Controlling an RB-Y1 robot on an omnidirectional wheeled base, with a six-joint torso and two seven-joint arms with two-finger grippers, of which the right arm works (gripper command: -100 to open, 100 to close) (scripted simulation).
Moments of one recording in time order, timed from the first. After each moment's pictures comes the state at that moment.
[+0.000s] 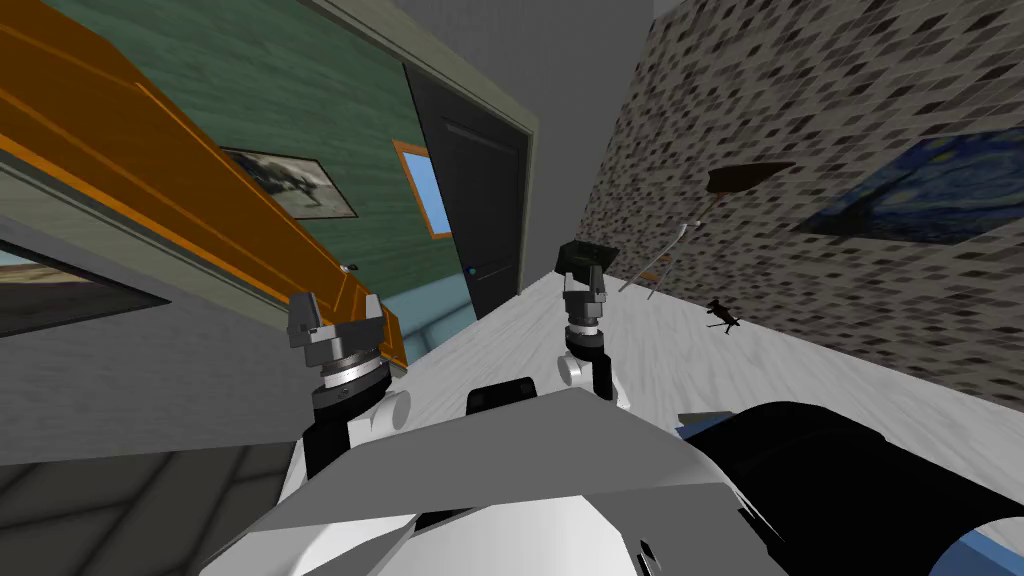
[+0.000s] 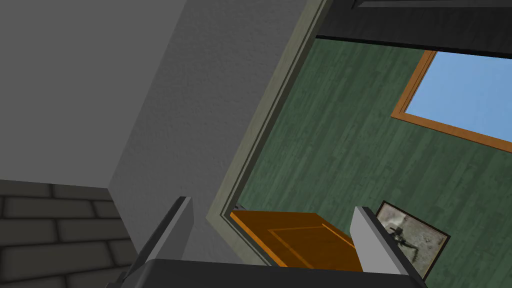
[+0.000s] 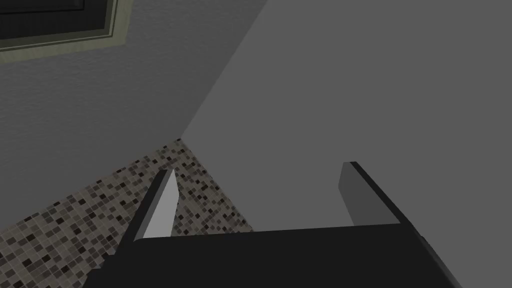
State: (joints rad) arm 0.50 -0.04 0.07 -2.29 -0.06 -0.64 0.03
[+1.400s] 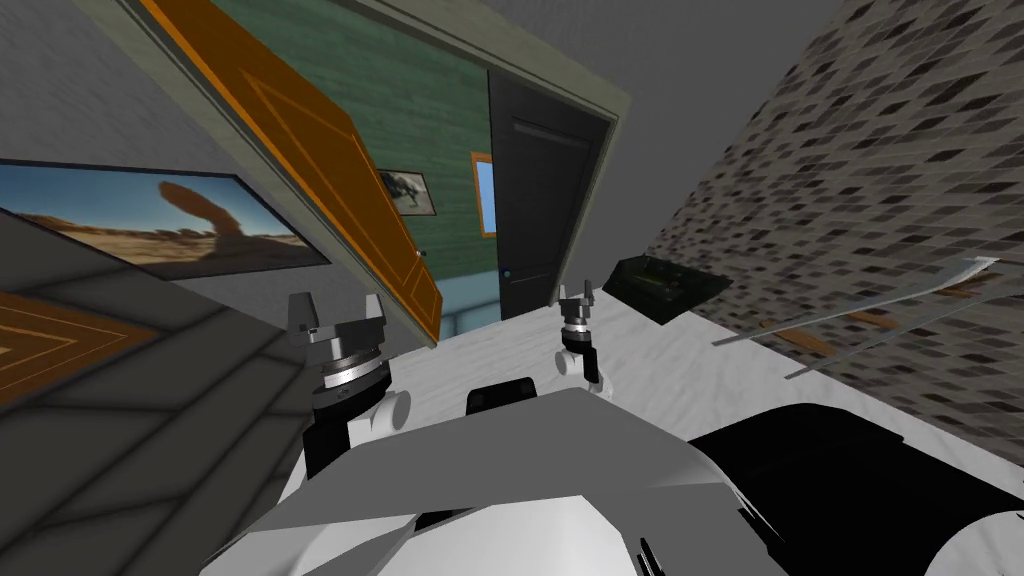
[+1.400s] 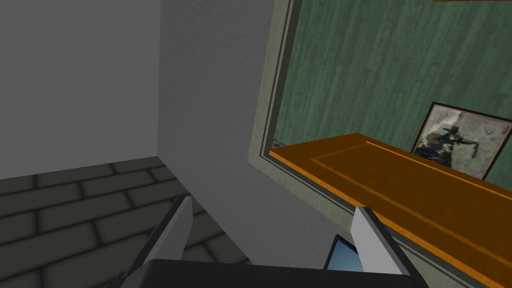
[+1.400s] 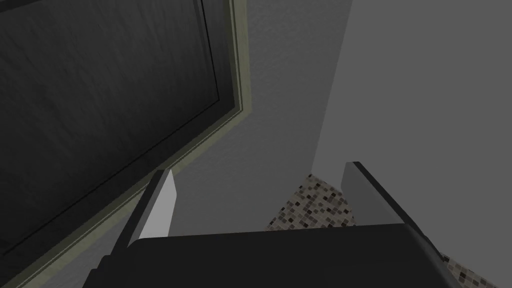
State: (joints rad) arm 0.38 -0.09 0.00 -1.97 -0.23 -0.71 -0.18
